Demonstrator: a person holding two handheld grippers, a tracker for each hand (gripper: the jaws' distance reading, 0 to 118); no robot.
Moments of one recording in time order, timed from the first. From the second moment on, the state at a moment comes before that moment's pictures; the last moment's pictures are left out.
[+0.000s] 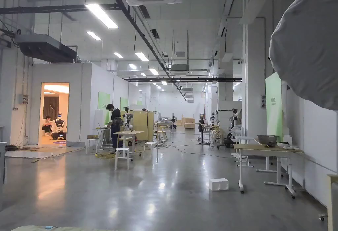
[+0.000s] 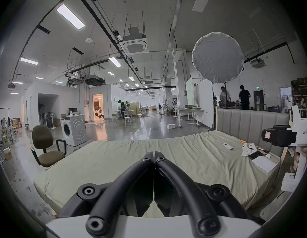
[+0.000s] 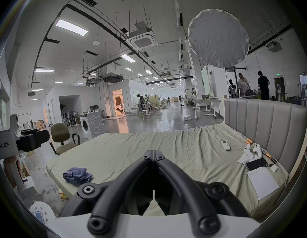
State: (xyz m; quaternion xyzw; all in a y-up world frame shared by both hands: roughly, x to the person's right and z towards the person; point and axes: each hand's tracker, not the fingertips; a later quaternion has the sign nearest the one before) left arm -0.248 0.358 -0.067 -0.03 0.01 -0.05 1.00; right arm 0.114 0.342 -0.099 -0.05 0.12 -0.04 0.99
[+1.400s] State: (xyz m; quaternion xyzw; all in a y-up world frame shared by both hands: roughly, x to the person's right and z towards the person) left arm -0.252 0.362 -0.069 -0.02 0.03 -0.02 1.00; right arm 0.116 0.344 -0.101 -0.05 0.09 -0.07 0.99
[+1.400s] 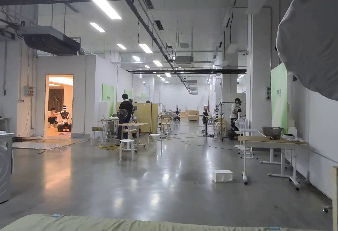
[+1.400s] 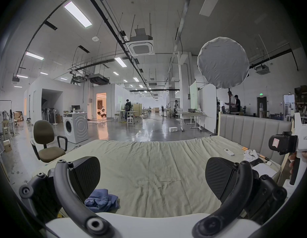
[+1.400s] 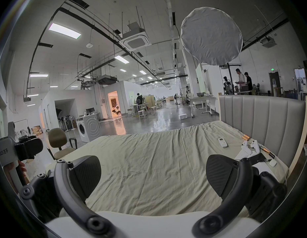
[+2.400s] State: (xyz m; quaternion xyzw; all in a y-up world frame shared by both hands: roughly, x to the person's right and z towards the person) left arm -0.257 0.357 -0.070 -0.03 0.03 0.00 1.00; right arm 0.103 0.375 -0.107 -0.09 -0.01 -0.16 0.98
